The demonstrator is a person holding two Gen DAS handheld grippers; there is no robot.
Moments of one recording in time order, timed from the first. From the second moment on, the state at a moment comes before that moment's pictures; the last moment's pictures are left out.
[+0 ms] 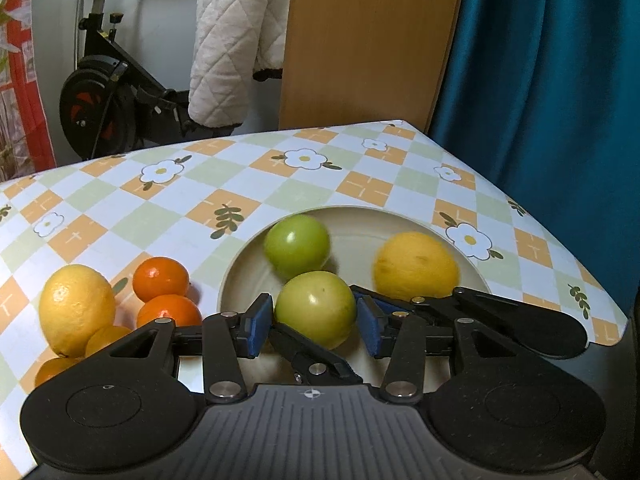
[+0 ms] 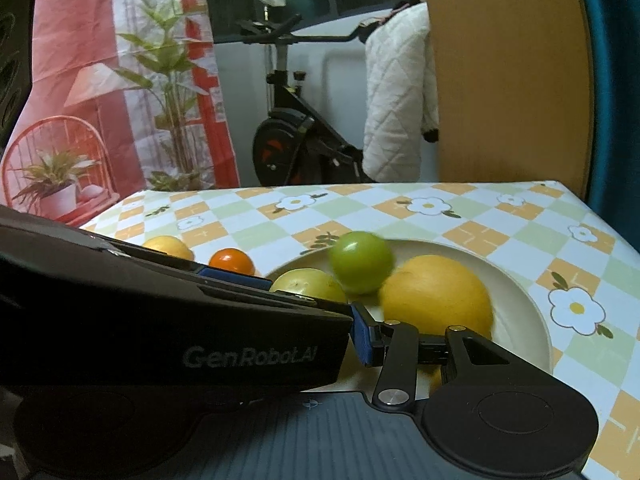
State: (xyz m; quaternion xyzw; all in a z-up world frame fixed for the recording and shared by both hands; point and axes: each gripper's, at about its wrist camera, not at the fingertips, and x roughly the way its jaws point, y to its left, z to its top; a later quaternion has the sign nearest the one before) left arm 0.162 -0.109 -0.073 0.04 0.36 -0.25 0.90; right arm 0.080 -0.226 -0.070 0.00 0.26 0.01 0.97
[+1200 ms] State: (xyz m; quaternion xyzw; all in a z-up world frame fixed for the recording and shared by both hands) left arm 0.128 -0.018 -0.044 -0.01 0.32 -0.16 0.93; right arm 0.044 -0.180 -0.066 -0.06 0.20 0.04 0.98
